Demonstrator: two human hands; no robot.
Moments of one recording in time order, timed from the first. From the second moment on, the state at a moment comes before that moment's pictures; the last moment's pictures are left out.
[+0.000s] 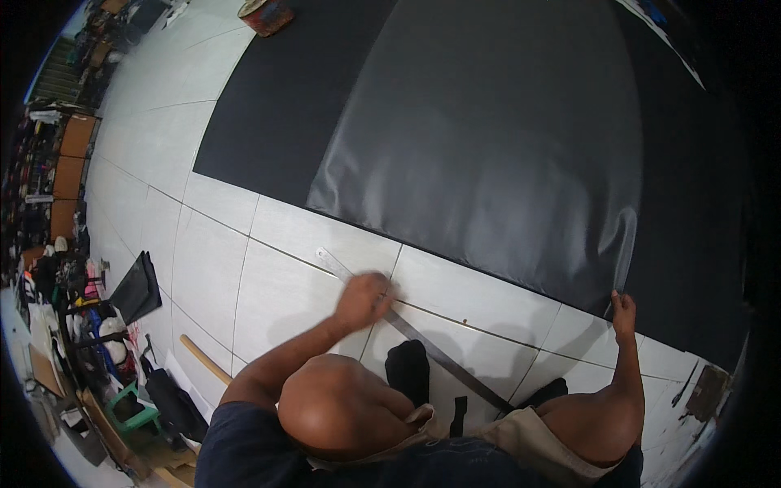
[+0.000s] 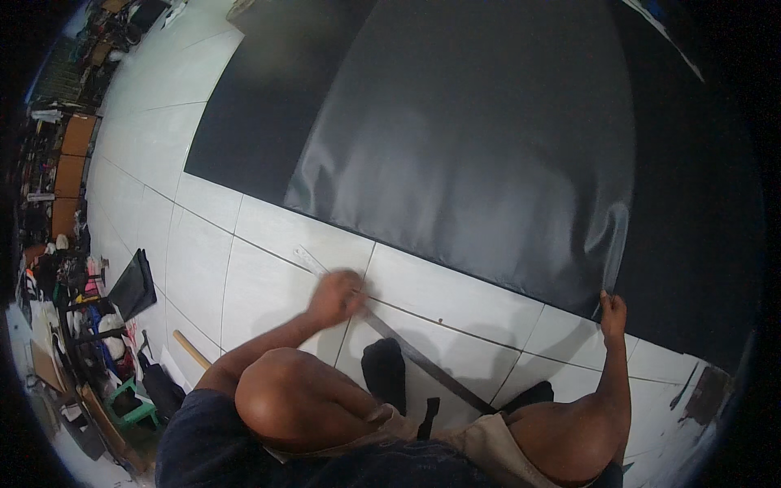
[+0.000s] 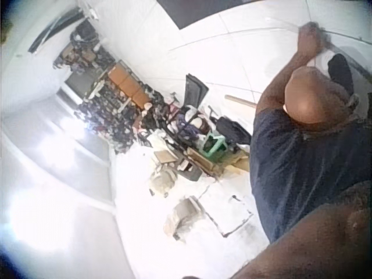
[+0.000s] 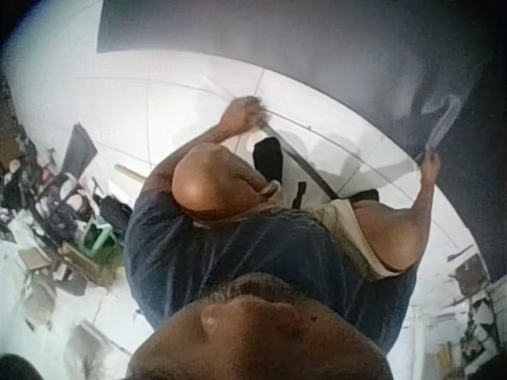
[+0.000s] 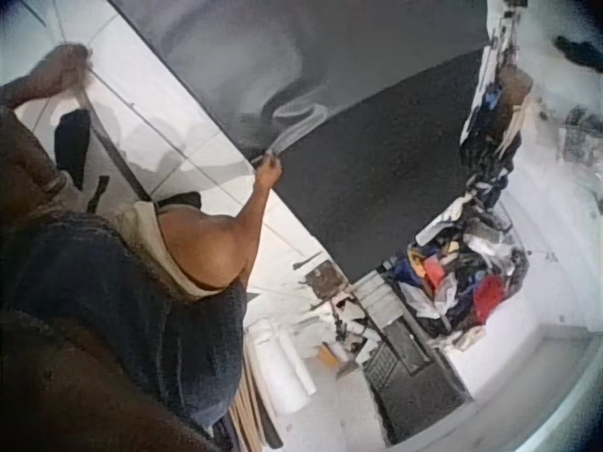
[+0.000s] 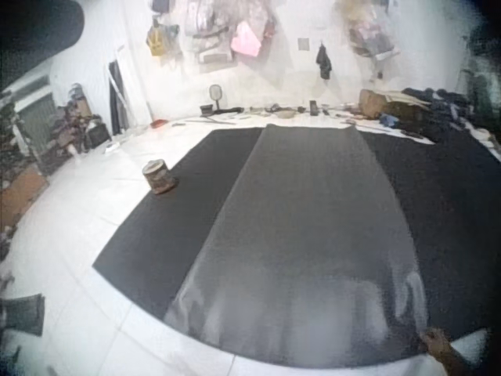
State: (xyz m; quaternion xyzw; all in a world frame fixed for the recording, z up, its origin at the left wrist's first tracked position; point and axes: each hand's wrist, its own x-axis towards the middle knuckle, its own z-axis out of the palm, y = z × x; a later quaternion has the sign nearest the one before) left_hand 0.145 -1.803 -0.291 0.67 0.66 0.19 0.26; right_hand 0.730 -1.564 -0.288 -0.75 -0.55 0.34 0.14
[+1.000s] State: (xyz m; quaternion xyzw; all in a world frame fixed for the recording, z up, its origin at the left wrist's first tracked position) left_hand -0.047 -1.727 -0.272 0.65 0.75 0.12 0.06; right_hand 0.748 -1.557 -0.301 -0.74 -0.55 0.37 0.09
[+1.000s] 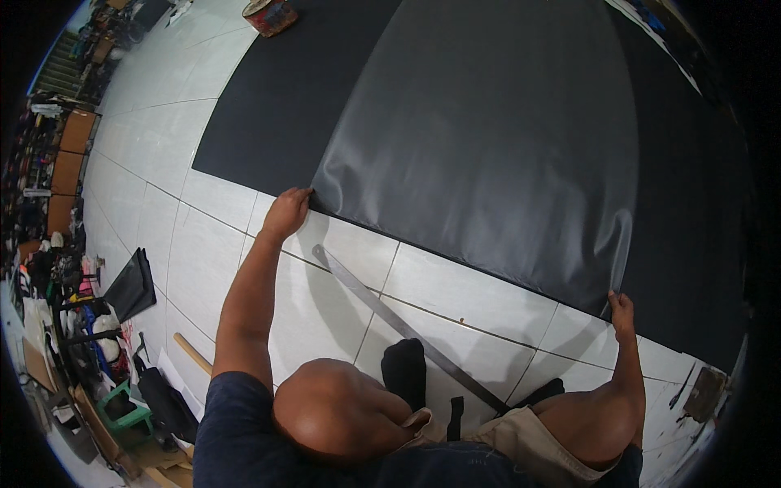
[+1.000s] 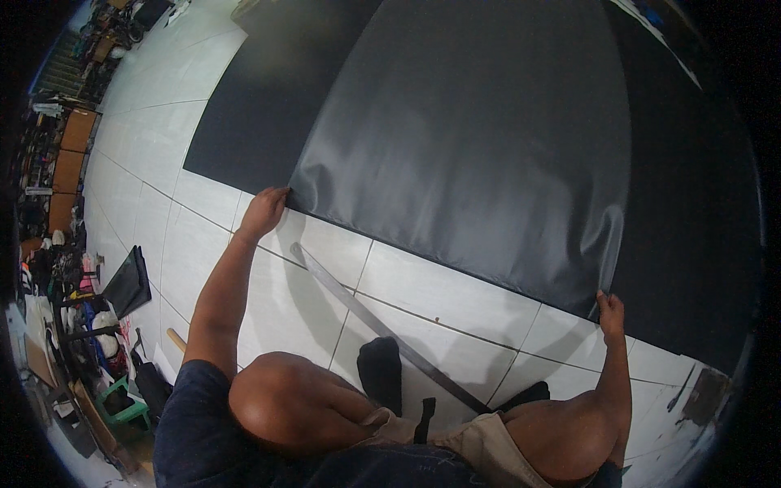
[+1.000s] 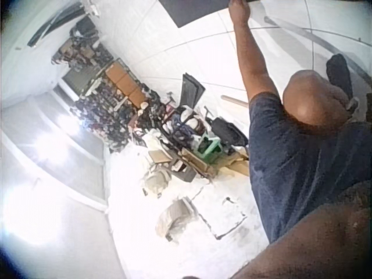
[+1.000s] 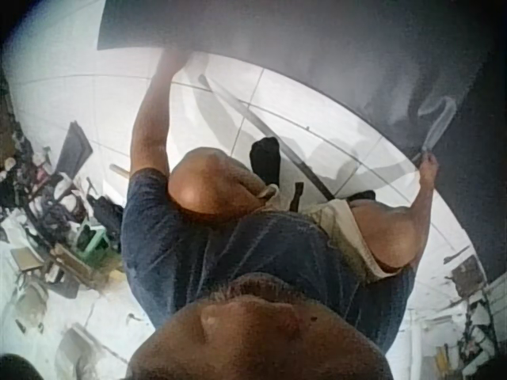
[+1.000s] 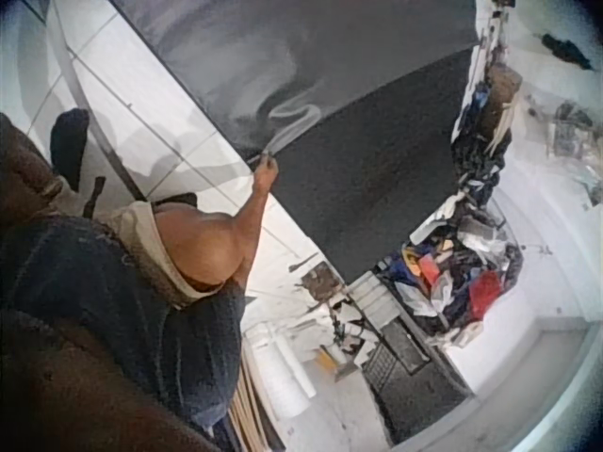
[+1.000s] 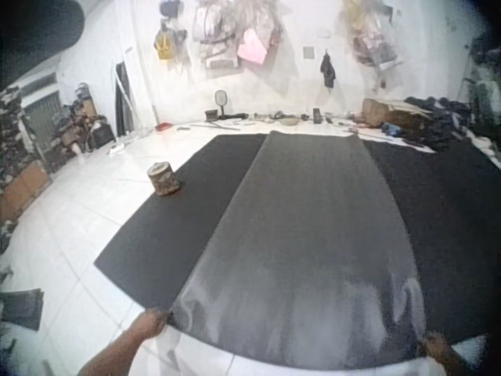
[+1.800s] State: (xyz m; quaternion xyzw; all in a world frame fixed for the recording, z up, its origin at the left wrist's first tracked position) left_hand -0.071 -1.711 -0.329 0.27 0.78 0.41 0.39; right_hand 0.765 -1.566 -0.279 -0.75 -0.52 0.37 0.15
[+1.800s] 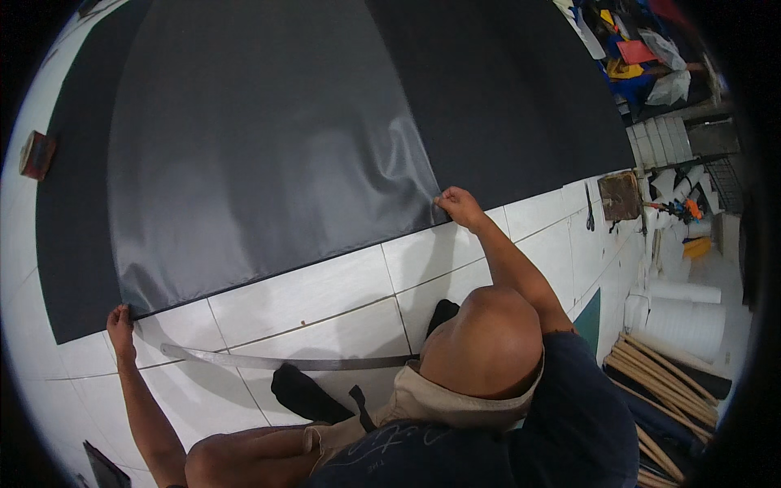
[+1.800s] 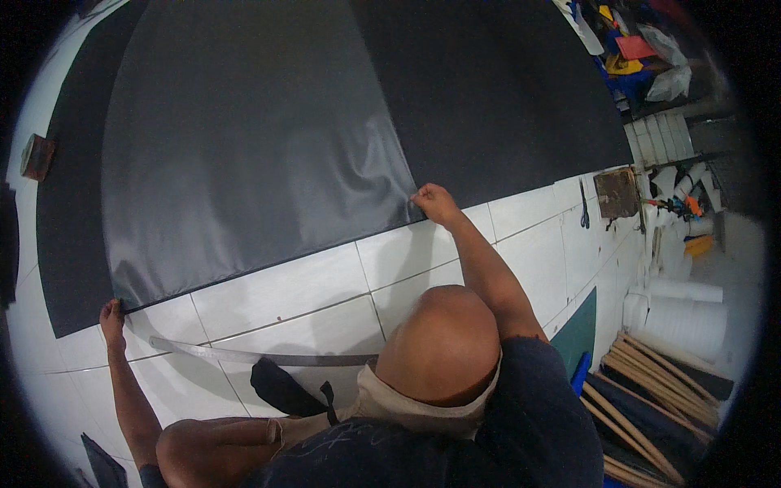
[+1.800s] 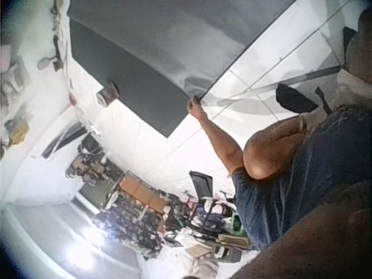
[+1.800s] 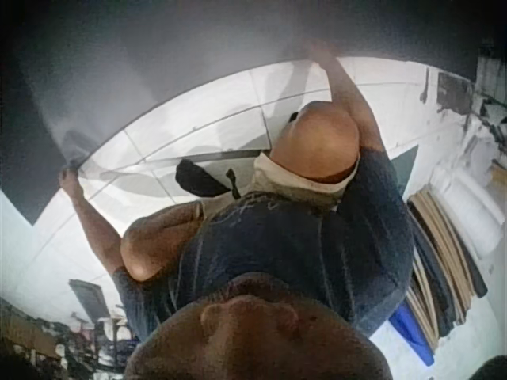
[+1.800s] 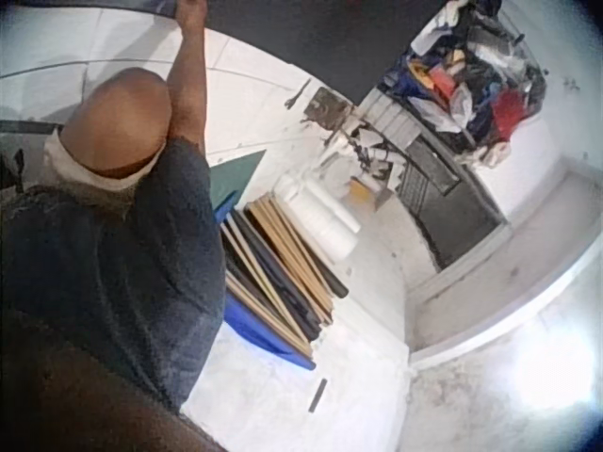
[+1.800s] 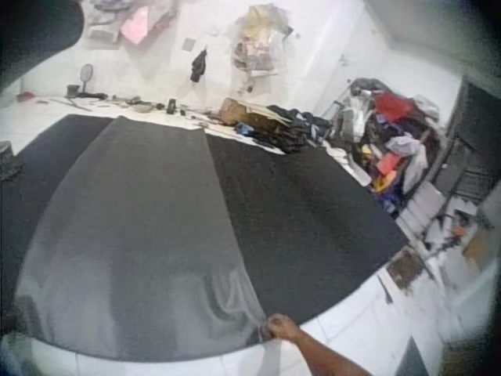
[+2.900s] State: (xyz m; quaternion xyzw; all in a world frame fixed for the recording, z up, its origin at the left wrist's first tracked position) left_hand -0.130 -1.702 -0.366 0.23 0.72 0.49 0.43; right_hand 0.753 -1.559 -0.281 -0.73 -0.51 0.42 0.18
